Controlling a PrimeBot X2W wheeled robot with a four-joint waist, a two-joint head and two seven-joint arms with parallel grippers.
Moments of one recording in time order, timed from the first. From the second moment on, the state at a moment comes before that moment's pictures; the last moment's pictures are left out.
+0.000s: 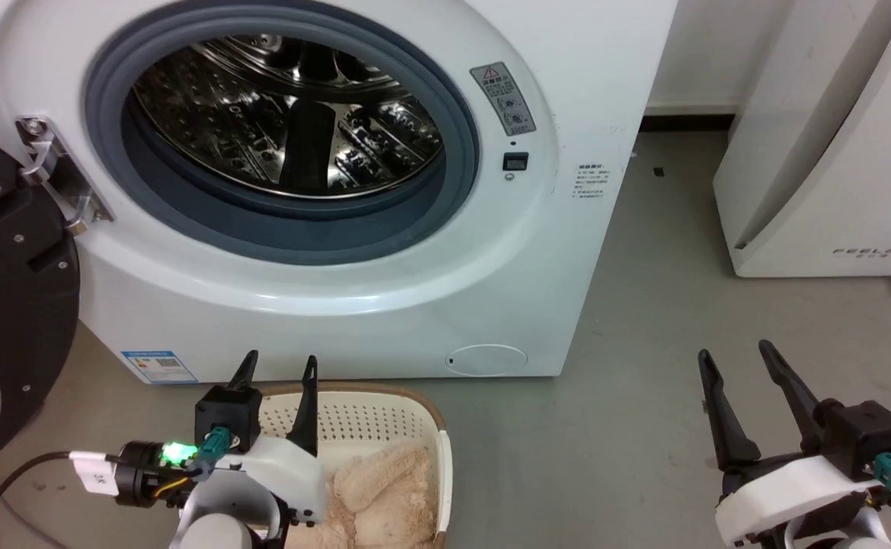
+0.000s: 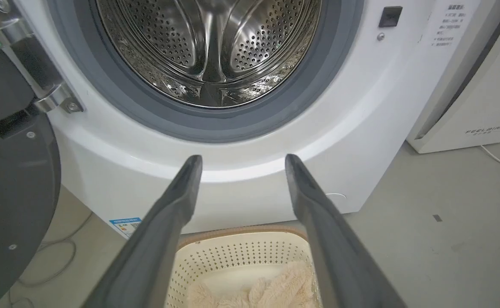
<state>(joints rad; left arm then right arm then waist) -0.15 0.07 -0.06 0.24 -0.01 0.00 -0.06 -0.03 -0.05 -0.03 0.00 0.08 0.13 -0.06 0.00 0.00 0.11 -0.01</state>
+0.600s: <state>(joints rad) -0.31 0.11 -0.13 0.51 0.01 -0.04 -0.04 -0.09 -0.05 -0.04 0.00 0.13 0.13 -0.10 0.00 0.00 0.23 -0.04</state>
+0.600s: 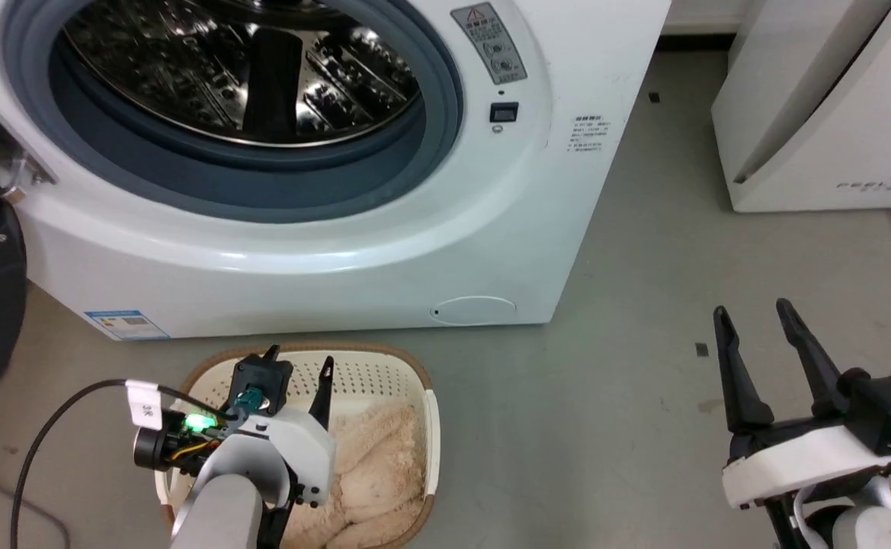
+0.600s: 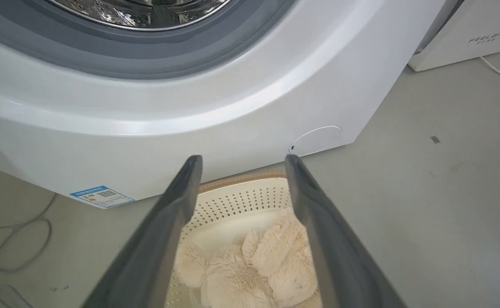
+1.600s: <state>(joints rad) -0.55 0.21 -0.36 0.82 0.04 -0.08 0.18 -0.22 -0.05 -0.05 -0.03 0.20 0.13 -0.16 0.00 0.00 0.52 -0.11</state>
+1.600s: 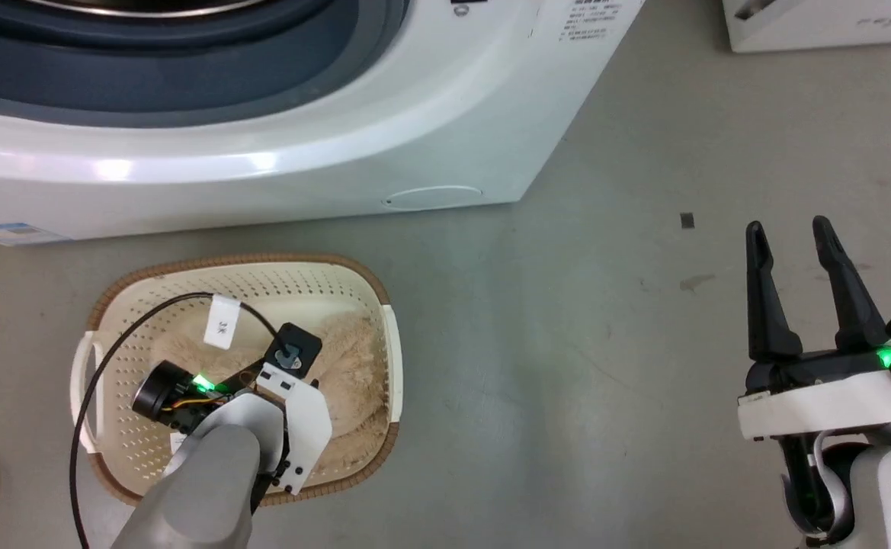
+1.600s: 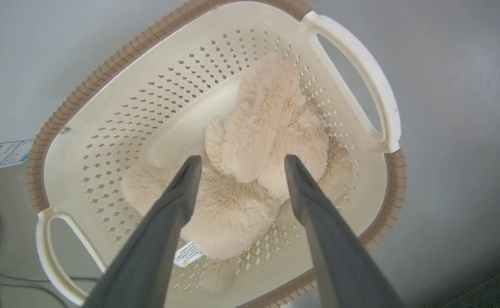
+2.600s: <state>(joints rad) -0.87 0.29 -0.60 1.12 -0.01 -0.10 0.21 -0.33 -0.05 -0.05 -0.06 0.27 0.13 -0.22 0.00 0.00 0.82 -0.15</state>
